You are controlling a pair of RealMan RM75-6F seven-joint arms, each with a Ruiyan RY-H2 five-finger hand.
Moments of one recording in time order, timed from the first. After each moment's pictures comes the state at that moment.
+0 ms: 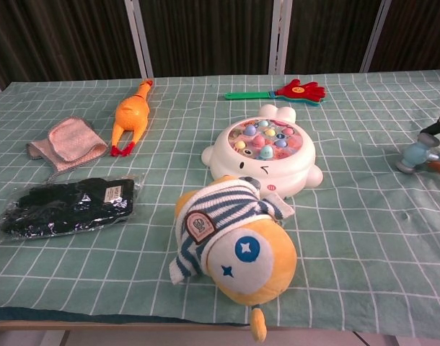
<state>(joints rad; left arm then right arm) -0.20 -1.15 0.05 -1.54 1.63 1.39 -0.03 0.58 -1.60 0.06 -0.69 -1.38 0.82 0.22</state>
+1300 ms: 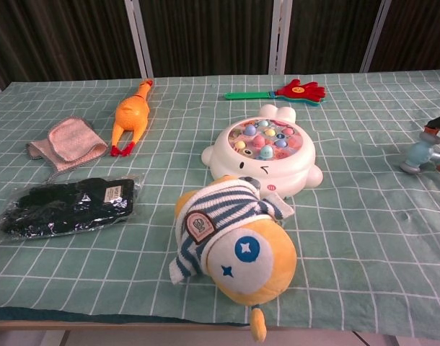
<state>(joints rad) -0.20 -1.14 0.05 -1.54 1.64 1.40 -0.04 0.56 -1.58 0.09 -0.72 -1.37 0.85 0.19</state>
